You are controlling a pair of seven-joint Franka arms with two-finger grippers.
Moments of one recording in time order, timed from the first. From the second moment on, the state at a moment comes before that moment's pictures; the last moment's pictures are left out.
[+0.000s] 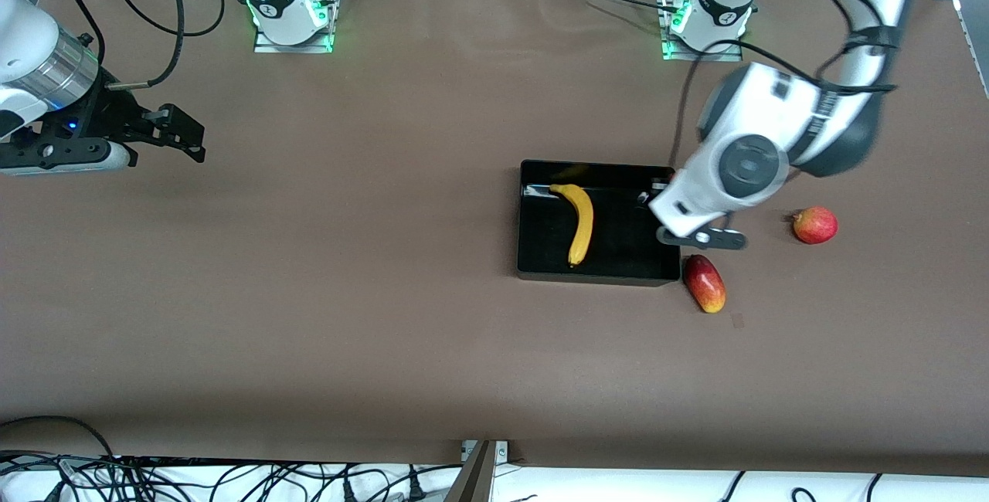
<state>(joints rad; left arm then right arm) -0.07 0.38 -0.24 -1.66 0.12 1.68 -0.24 0.25 0.06 -0.10 -1.58 0.01 1.69 0.08</state>
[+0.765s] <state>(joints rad) 0.13 0.36 -0.25 -2.20 0.16 2.32 0.07 0.25 0.06 -0.10 -1.58 0.01 1.69 0.08</state>
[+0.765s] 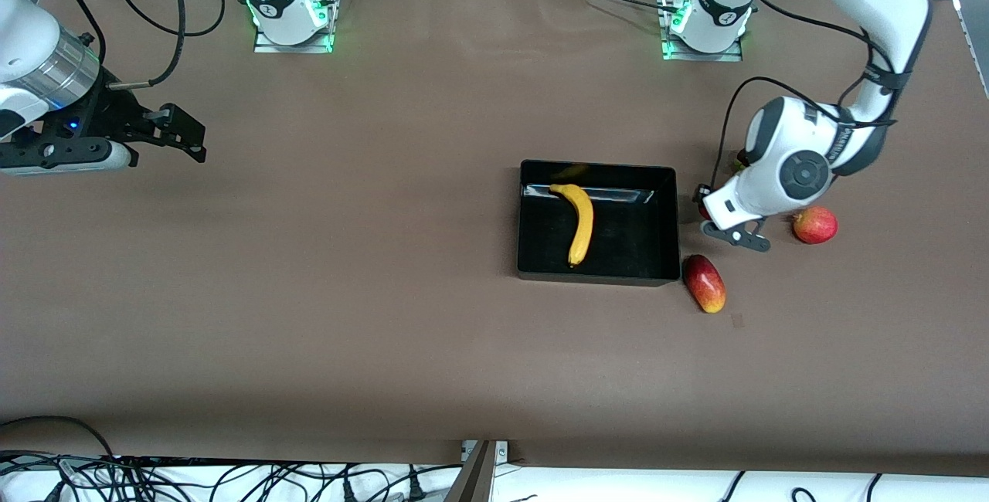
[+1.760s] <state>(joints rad) 0.03 0.36 -0.39 -1.80 0.00 1.94 -0.20 0.25 0.06 -0.10 -1.58 0.01 1.68 0.08</state>
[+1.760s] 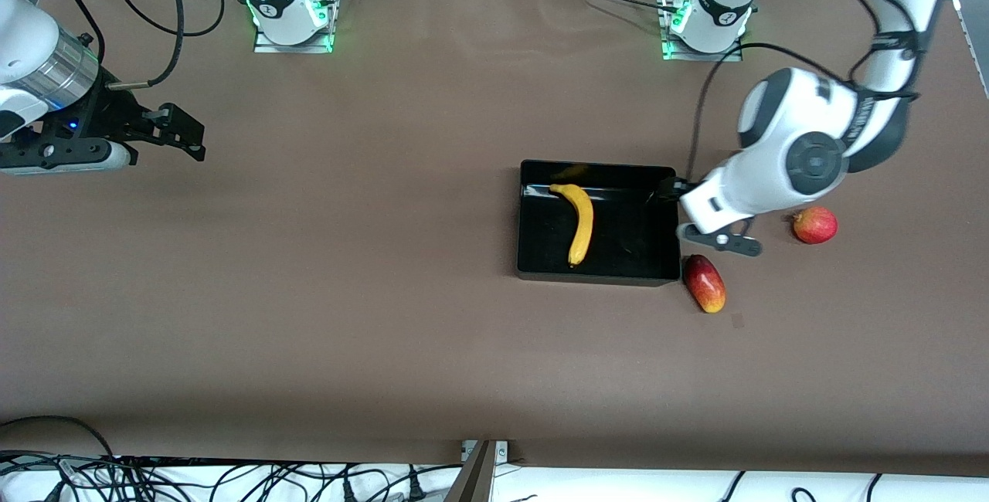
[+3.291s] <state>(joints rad) -0.18 0.69 -0.38 -1.73 0.12 2.20 -0.53 0.25 0.06 -0.11 -1.58 0.01 1.68 0.08</state>
